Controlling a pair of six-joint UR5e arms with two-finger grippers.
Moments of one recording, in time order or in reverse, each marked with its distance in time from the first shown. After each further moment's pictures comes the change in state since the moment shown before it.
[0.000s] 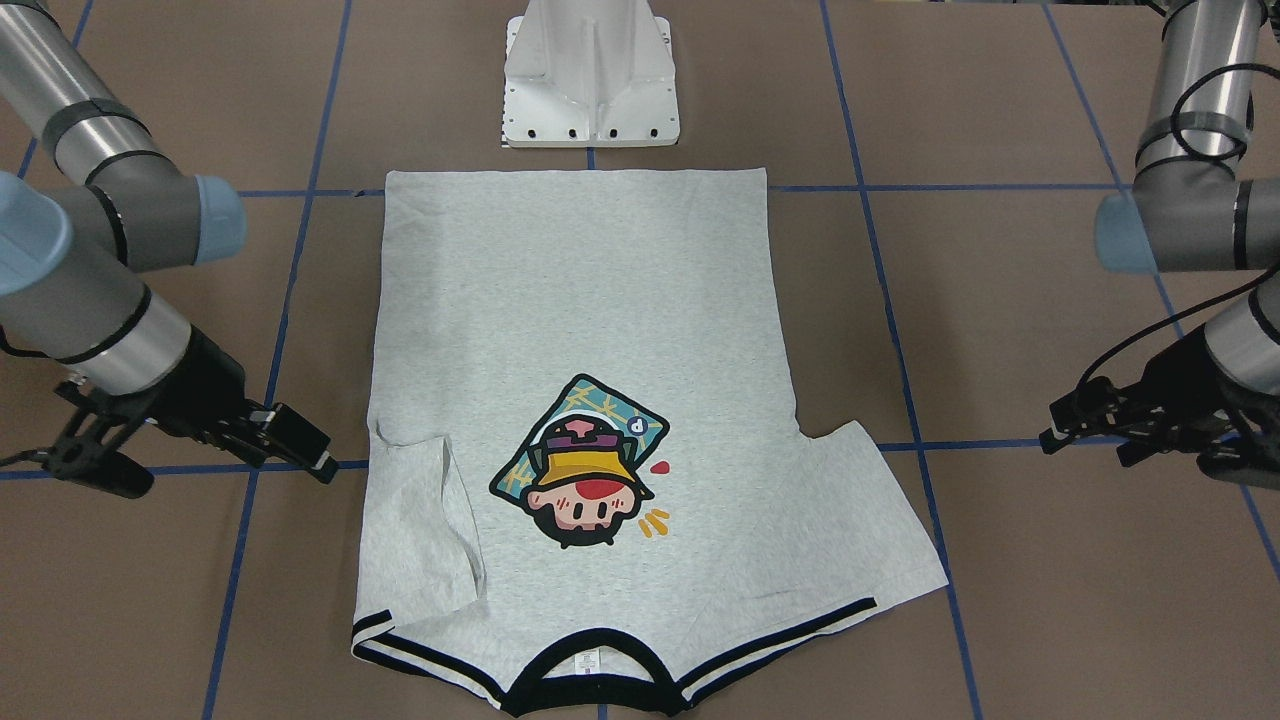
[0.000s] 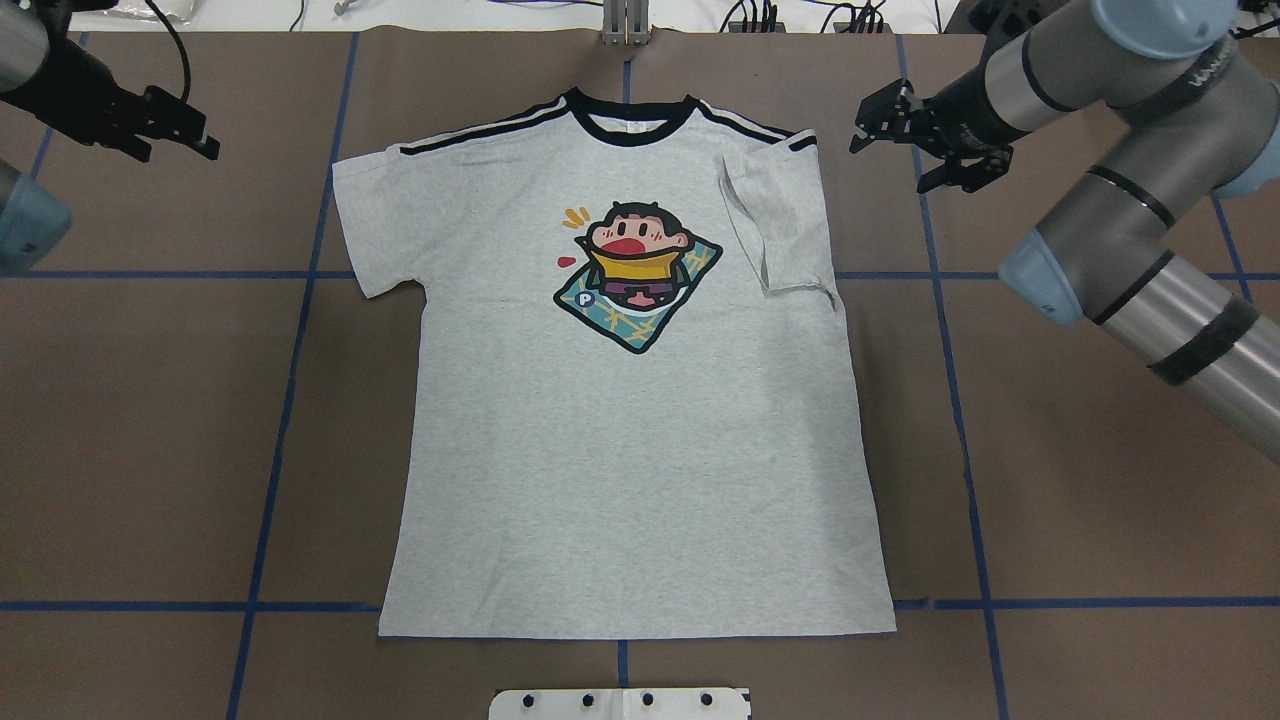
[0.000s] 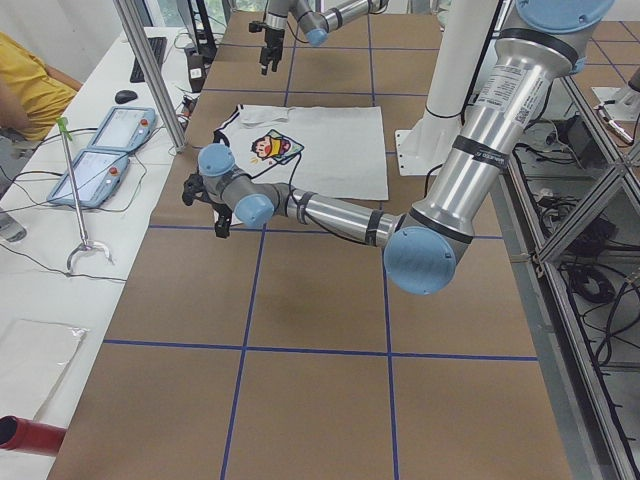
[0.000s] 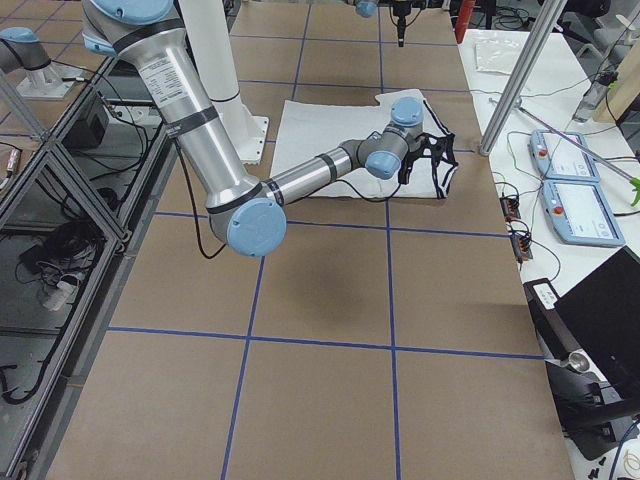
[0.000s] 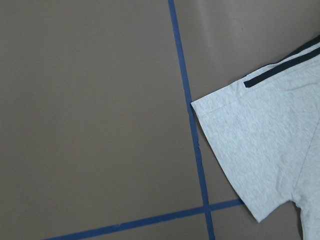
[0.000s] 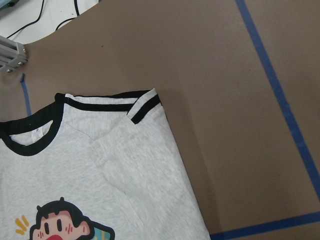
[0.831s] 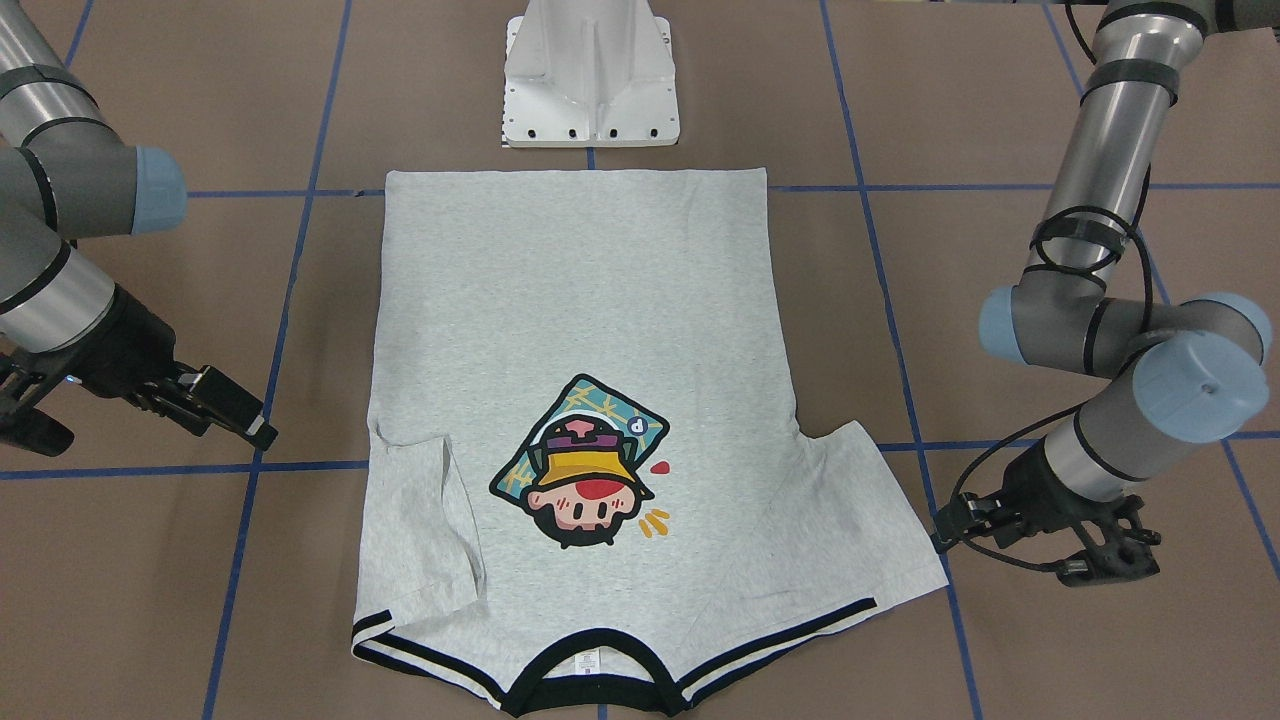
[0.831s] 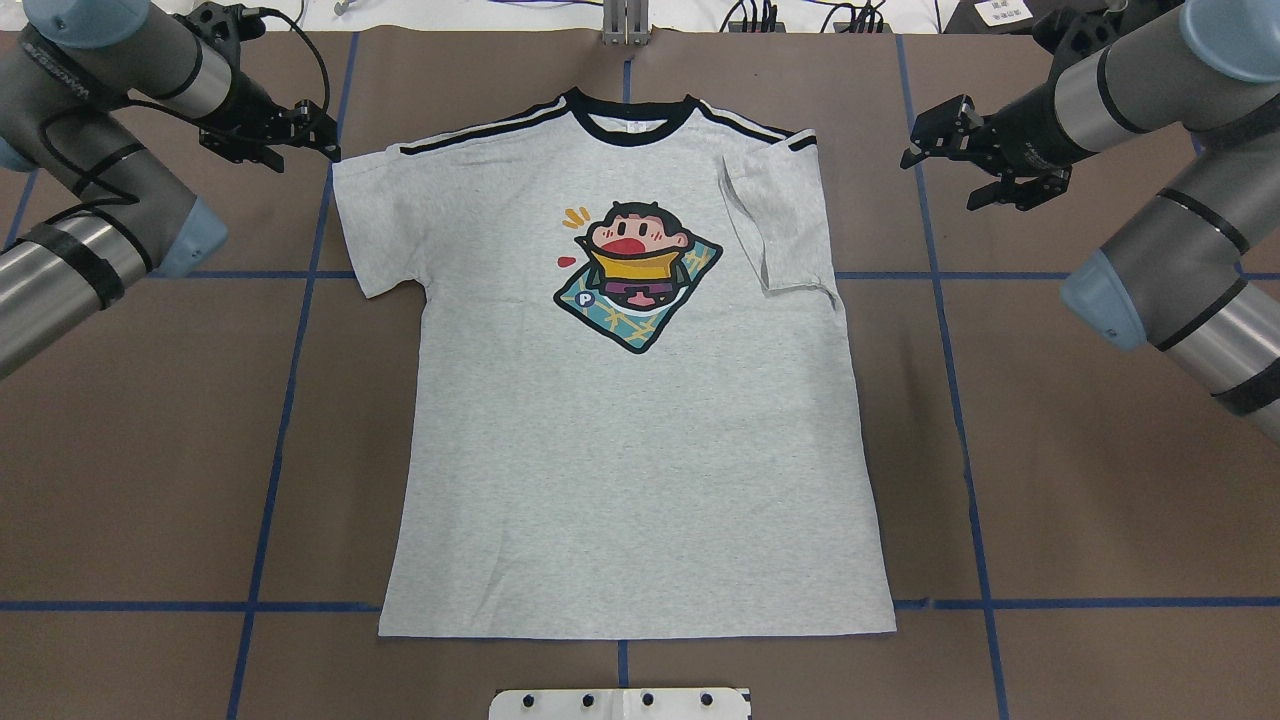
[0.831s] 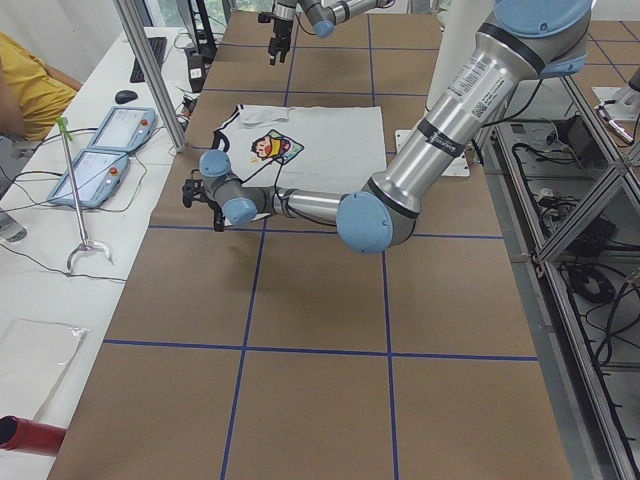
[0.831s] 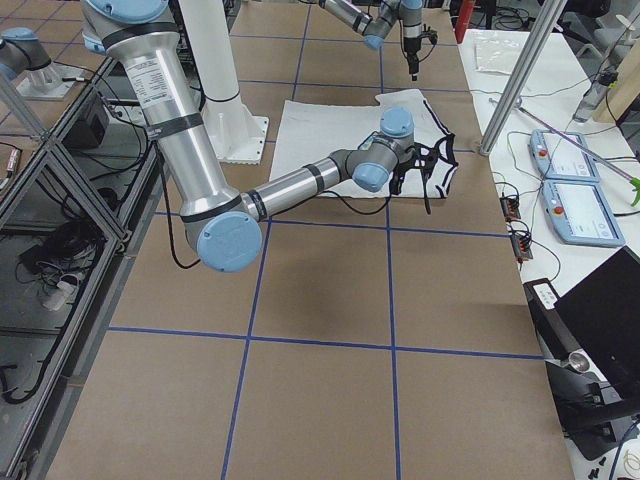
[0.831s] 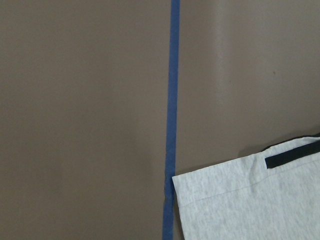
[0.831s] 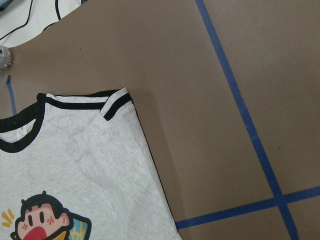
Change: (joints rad) left arm 0.132 -0.236 0.351 -0.184 0.154 -0.247; right arm 0.021 -0.085 0.064 0.010 0.011 -0.009
